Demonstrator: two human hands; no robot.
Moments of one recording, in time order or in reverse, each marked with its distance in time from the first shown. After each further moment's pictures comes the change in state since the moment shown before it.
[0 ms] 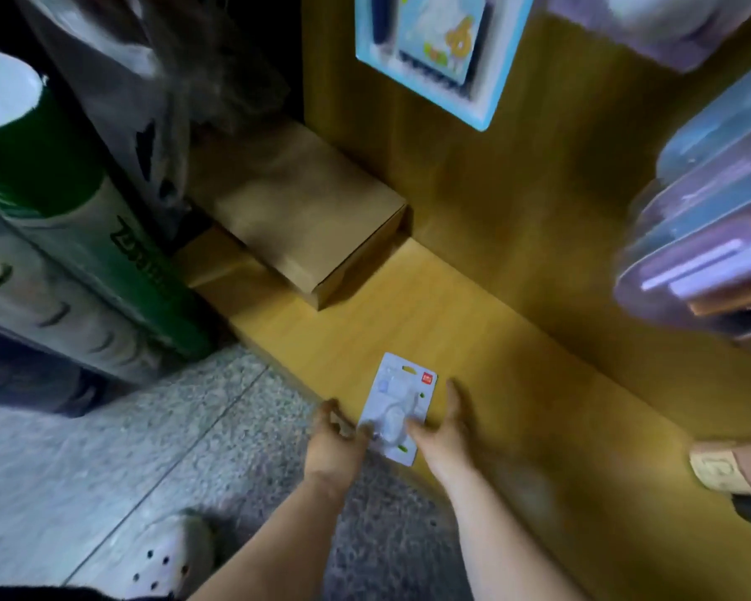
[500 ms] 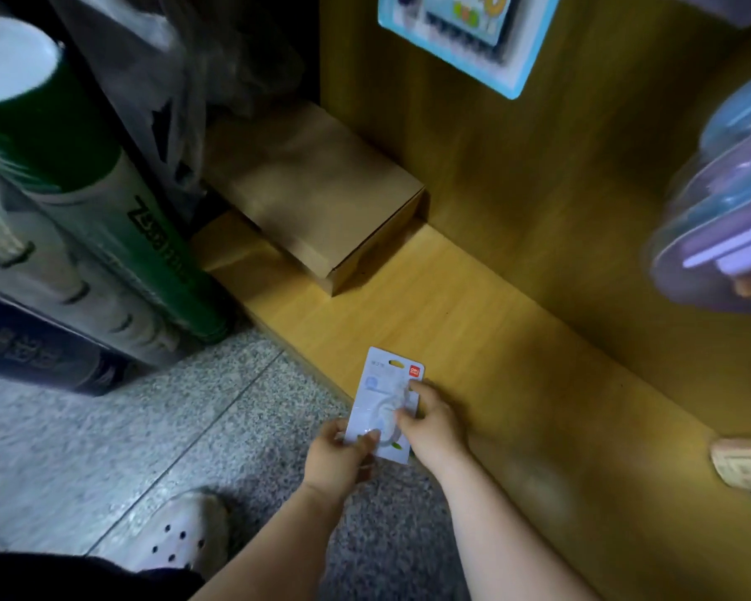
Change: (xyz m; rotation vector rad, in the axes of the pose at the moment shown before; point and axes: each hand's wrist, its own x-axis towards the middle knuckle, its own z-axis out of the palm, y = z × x) left_hand -0.014 -0.019 -0.011 -0.349 -0.088 -0.099; right_hand -0.006 -0.009 0.016 -0.276 -0.116 -0.129
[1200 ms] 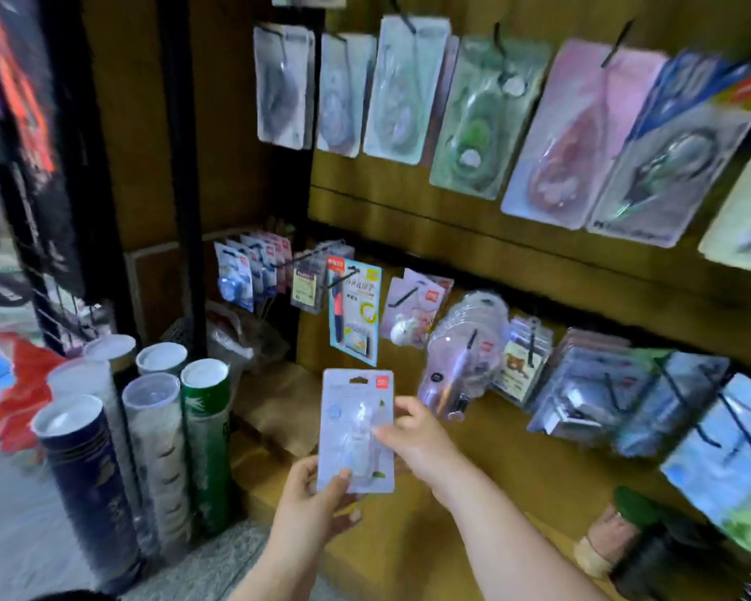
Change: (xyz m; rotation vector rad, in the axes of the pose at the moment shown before) left_hand -0.279 0.100 -0.045 -0.196 -0.268 0.598; right_hand -0.270 -0.135 -0.144 0.451 0.108 -0.467
